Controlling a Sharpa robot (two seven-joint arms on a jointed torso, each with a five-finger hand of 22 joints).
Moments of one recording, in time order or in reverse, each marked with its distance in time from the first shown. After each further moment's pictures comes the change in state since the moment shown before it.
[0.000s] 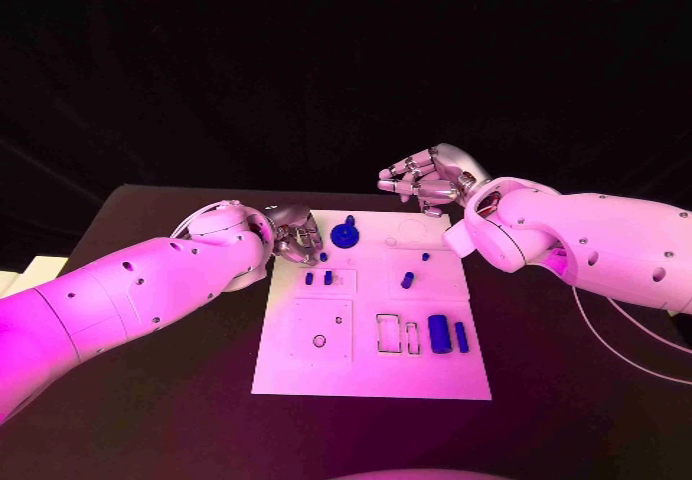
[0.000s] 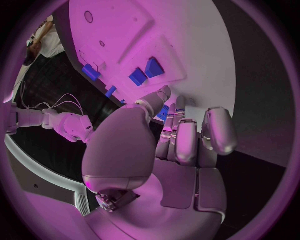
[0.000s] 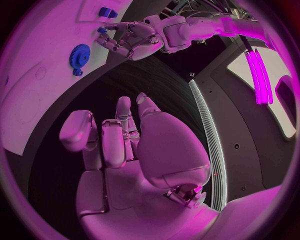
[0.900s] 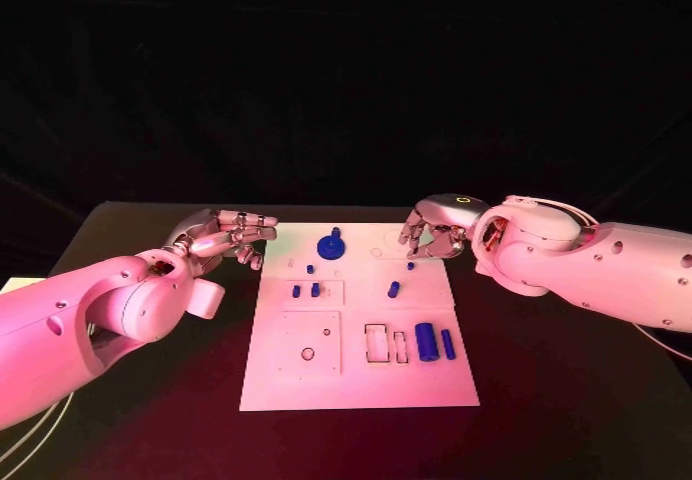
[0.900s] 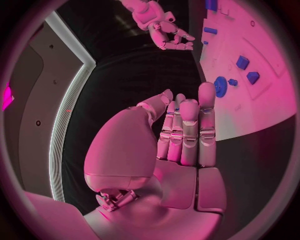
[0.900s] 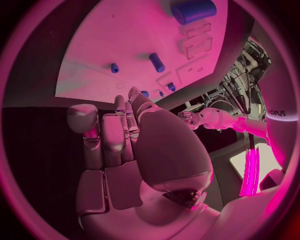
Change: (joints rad) left arm -0.041 -0.338 0.008 0.306 1.225 -0.178 0.338; left_hand 0.003 0.042 -0.025 0.008 0.000 0.083 -0.007 0.034 -0.023 0.056 -0.016 0.085 0.038 -0.186 0.000 -0.322 -0.444 0.071 -0.213 0.009 -0.559 -0.353; right arm -0.035 -0.116 -0.006 0.085 -0.936 0.256 -0.280; right_hand 0.103 -0.056 0.169 -0.074 -0.123 0.099 -0.025 -0.003 0.001 0.032 -0.005 -0.544 -0.563 -0.003 0.007 -0.160 -0.140 0.038 -0.011 -0.004 -0.132 -0.167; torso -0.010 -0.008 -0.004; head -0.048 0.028
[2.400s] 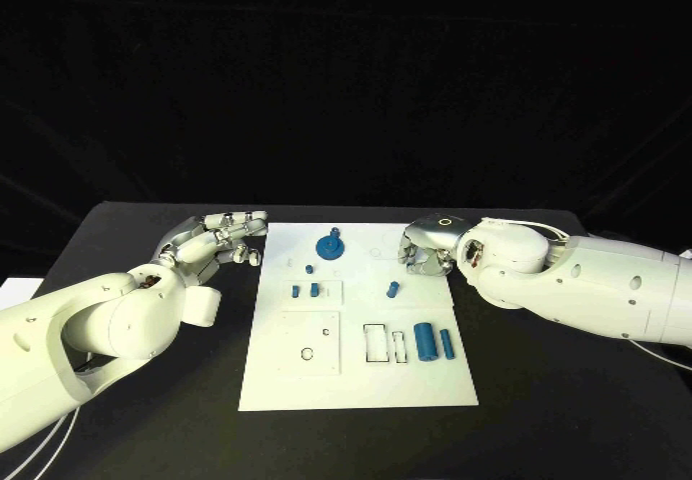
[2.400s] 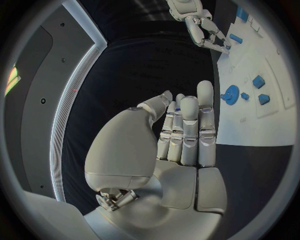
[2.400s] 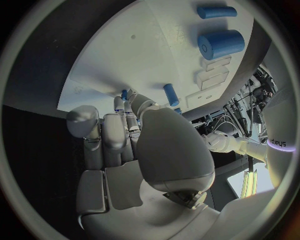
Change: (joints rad) left arm -0.022 -0.071 -0.002 0.133 0.210 -0.064 0.101; left_hand -0.005 0.013 -0.022 0.000 0.000 -0.013 0.012 0.000 -0.017 -0.036 0.014 0.023 0.013 -0.018 0.010 -0.030 -0.059 0.009 -0.012 -0.002 -0.082 -0.061; right arm -0.074 0.085 -0.002 -0.106 -0.176 0.032 -0.005; right_hand -0.003 -0.035 0.173 0.007 -0.046 0.043 -0.015 -0.011 0.001 0.045 -0.006 -0.045 -0.164 0.007 0.000 -0.006 -0.009 0.000 0.038 -0.002 0.019 0.038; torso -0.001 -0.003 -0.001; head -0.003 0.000
